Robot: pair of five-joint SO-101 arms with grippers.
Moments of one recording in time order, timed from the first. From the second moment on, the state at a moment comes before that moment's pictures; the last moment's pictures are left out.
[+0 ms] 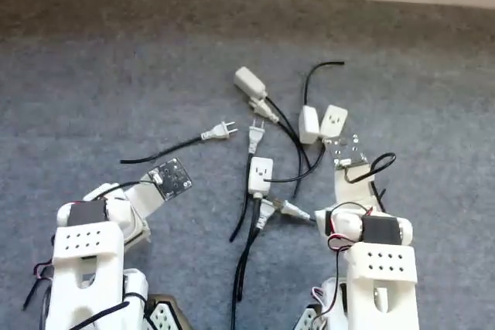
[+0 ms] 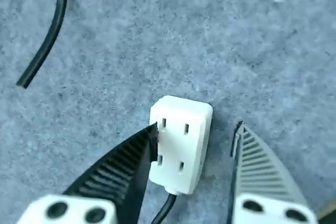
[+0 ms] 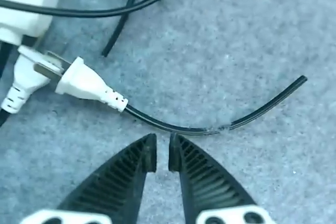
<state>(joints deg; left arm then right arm) -15.8 -54.0 75.6 61.0 -58.8 -3.0 -61.1 70.4 66.9 18.2</state>
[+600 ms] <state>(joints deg) -18.9 -53.9 75.3 60.4 -58.9 -3.0 -61.1 70.4 66.9 18.2</state>
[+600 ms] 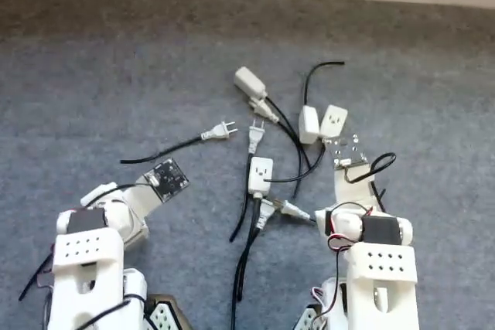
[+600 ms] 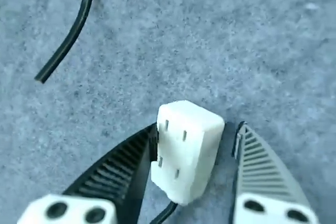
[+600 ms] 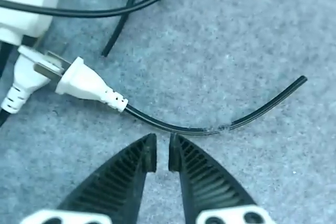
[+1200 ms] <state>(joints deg) -23.7 -54.6 76.4 64.2 -64.7 -3.0 -61.1 70.4 66.9 18.2</state>
